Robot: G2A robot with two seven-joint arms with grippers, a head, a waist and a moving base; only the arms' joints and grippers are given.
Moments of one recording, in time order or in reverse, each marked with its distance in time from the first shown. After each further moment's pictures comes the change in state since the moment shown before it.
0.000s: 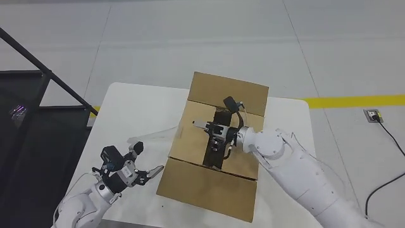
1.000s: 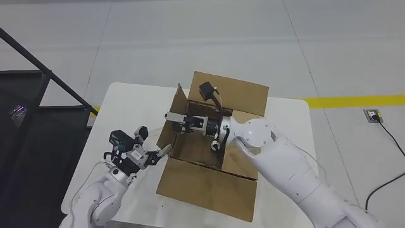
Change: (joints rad) left arm -0.120 -0.037 0.123 0.007 -0.113 0.283 -0.072; right arm 0.107 -0.125 -0.042 0.056 0.177 -0.296 0.114
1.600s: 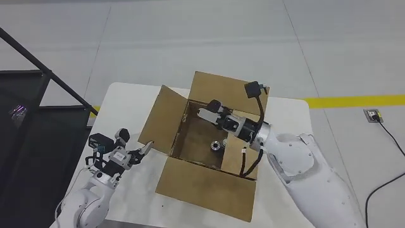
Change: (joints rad) left arm 0.066 0.004 -0.103 0.011 -0.044 0.044 0.001; right arm -0.395 0.150 0.419 -0.594 -0.483 0.108 -0.154
